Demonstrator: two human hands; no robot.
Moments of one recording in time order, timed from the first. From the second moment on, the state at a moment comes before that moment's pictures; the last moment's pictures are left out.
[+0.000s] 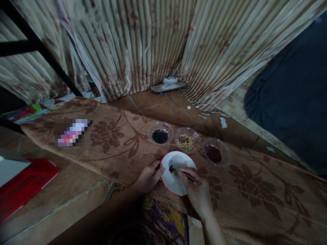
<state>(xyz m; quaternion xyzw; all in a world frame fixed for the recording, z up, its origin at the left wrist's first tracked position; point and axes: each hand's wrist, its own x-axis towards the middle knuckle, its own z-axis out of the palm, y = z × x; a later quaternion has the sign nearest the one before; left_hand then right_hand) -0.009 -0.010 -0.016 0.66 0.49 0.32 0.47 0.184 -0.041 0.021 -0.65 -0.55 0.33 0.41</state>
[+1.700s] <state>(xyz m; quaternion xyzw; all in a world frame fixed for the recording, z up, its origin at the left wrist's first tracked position) -0.008 -0.010 -0.011 0.65 0.50 0.33 0.46 0.179 -0.039 0.022 -0.67 -0.55 0.33 0.38</state>
